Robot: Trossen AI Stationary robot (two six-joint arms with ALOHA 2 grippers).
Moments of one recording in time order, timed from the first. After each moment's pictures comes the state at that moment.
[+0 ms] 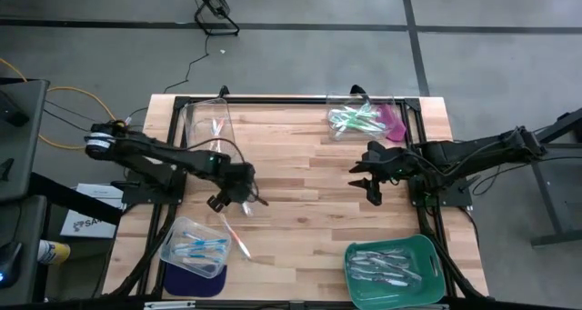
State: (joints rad) left arm -0.04 1.37 0.71 -0.55 0.07 0.66; right arm 0.14 0.92 0.75 -0.50 0.13 0.32
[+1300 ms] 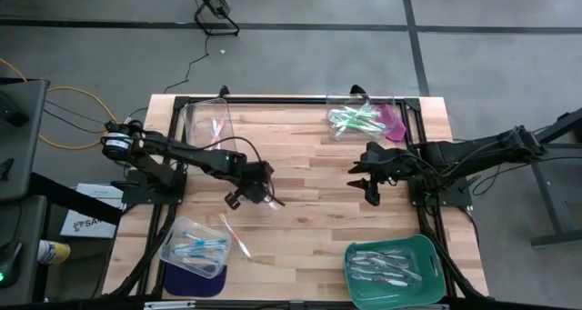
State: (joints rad) left arm -0.03 1.54 0.90 -0.51 0.03 0.78; right arm 0.14 0.94 0.75 -0.48 0.13 0.34
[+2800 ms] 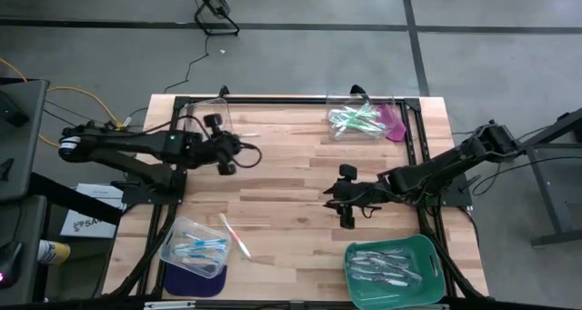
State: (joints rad) left arm -0.03 1.07 0.97 -0.79 -0.73 0.14; right arm 0.33 1.33 0.75 -0.09 0.30 0.26
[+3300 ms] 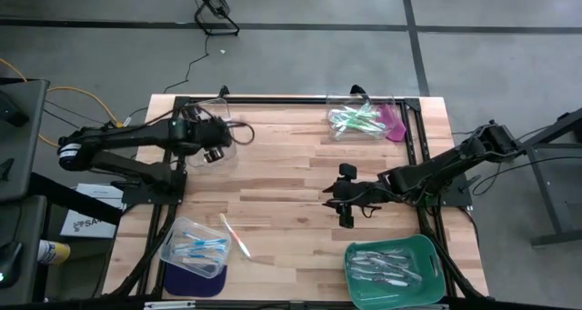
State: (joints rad) left arm 0.20 1.07 0.97 -1.14 -0.75 -0.10; right arm 0.33 1.33 0.75 -0.07 0.32 0.25
